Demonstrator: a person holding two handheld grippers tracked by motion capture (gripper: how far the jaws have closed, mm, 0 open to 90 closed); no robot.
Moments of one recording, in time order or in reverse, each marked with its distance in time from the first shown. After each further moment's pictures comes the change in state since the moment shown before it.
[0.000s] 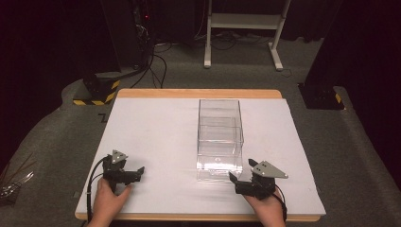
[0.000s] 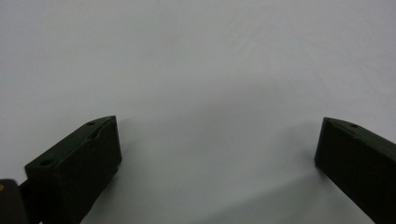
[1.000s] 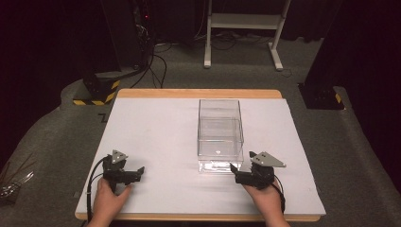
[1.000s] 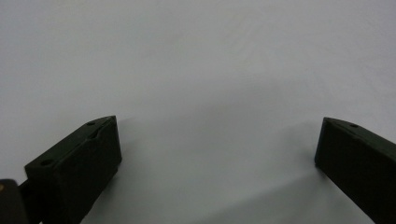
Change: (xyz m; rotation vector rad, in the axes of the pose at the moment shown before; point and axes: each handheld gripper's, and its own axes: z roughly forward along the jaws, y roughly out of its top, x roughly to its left) left arm 0.000 0.000 0.000 0.000 0.000 0.000; right arm -0.018 0.010 0.019 0.016 -0.033 0.020
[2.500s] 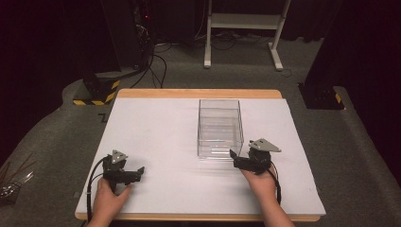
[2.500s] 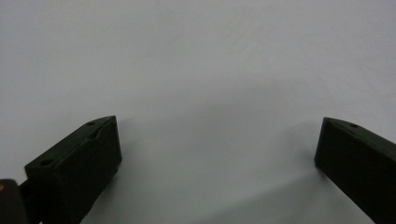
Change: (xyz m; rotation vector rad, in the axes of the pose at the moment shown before) left arm 0.000 0.000 0.000 0.000 0.000 0.000; right arm -0.021 0.019 0.034 0.013 -0.071 0.048
